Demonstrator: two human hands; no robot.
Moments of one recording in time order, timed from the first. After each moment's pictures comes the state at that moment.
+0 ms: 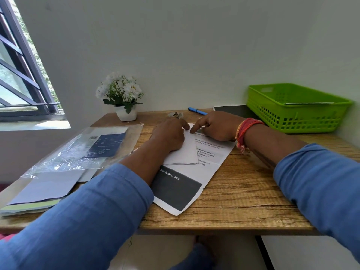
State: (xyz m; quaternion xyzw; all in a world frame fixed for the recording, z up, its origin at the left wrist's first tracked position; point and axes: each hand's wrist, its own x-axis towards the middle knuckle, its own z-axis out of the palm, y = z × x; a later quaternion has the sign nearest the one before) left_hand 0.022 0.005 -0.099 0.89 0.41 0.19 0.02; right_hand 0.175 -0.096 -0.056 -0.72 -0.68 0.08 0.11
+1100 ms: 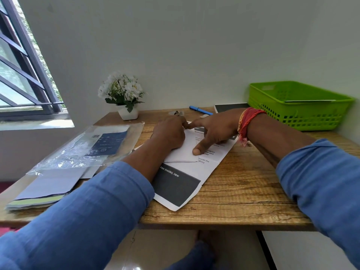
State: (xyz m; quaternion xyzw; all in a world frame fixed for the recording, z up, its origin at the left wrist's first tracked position) left_hand 0.021 -0.006 -0.098 0.88 0.42 0.22 0.03; right_hand 0.160 -0.112 -0.032 -0.70 -0.69 0.17 -0.05
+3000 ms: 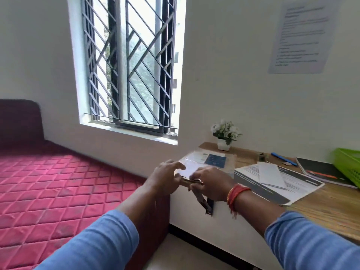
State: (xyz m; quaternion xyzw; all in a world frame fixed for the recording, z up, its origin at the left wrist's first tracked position) left_hand -0.340 -0.135 -0.109 0.78 0.53 0.33 0.08; right_hand -0.146 -0.176 -0.076 -0.50 -0.85 -0.08 0.13
